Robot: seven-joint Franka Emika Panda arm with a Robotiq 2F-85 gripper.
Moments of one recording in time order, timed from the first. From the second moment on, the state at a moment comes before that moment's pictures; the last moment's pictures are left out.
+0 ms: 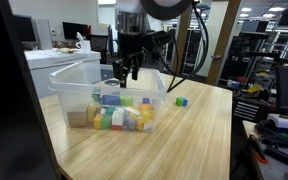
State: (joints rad) arm 0.11 0.21 -0.01 -2.07 -0.26 2.36 0.32
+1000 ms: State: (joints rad) arm 0.10 0.28 -0.04 -2.09 -0.30 2.39 0.32
